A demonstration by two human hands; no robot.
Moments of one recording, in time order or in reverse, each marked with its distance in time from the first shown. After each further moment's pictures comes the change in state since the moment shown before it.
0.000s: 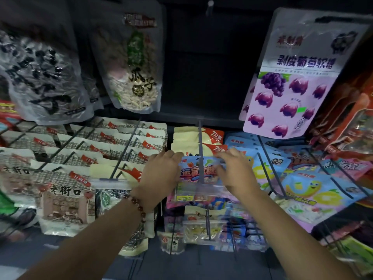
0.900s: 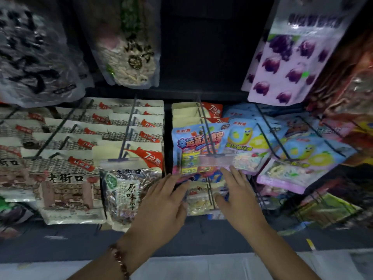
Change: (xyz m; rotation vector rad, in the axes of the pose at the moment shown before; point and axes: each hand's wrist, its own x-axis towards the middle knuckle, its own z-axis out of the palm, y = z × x) left_hand -0.131 -0.019 0.038 -0.127 -0.038 0.189; right_hand -0.131 -0.038 0.034 0.130 -0.239 0.284
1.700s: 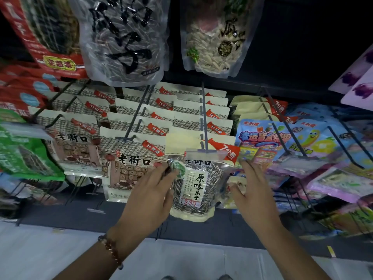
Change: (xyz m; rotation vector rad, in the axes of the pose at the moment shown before) left_hand -0.078 -0.162 -0.014 -0.133 0.082 -0.184; right_hand 0.014 -0.111 0.076 0.046 0.174 -0.075
